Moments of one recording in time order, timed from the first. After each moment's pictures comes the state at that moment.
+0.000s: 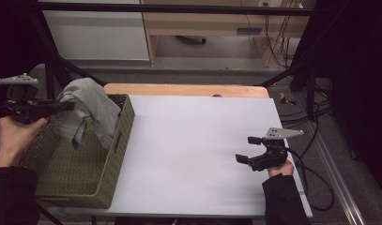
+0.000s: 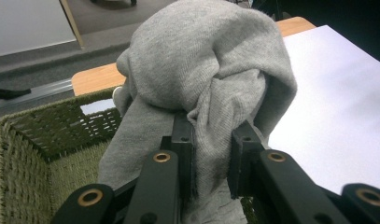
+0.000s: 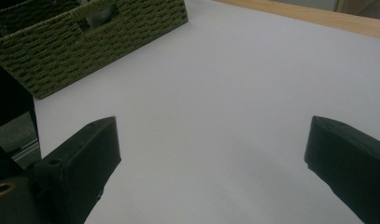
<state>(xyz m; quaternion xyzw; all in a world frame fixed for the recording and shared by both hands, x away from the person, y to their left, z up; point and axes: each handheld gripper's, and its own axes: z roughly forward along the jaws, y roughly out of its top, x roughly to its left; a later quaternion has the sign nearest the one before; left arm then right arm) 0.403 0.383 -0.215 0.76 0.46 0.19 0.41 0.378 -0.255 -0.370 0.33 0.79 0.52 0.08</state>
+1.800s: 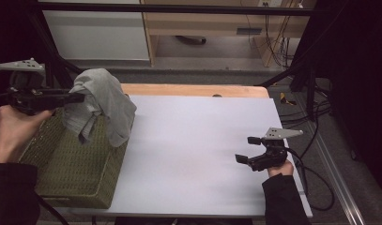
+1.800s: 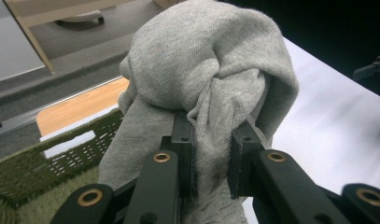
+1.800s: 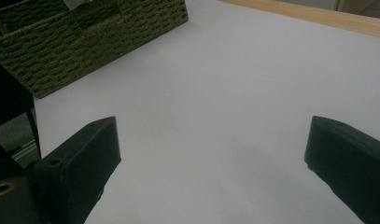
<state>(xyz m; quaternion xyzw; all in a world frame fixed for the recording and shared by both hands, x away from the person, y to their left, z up) 0.390 0.338 -0.168 0.79 0.39 0.17 0.43 0.379 -0.255 -0.371 0.33 0.79 0.51 0.08</state>
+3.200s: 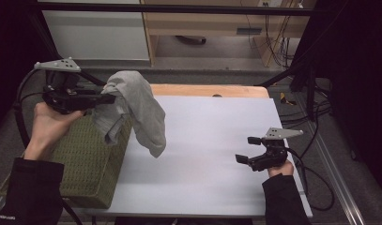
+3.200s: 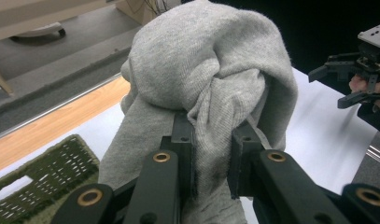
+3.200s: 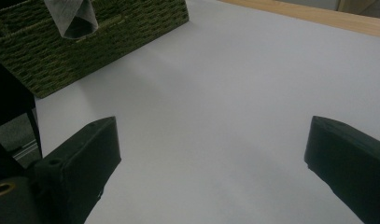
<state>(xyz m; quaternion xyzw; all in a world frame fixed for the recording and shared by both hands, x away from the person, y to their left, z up) 0.395 0.271 -0.167 0.82 0.33 0.15 0.45 0.378 -0.256 -0.370 0.33 0.79 0.51 0.08</state>
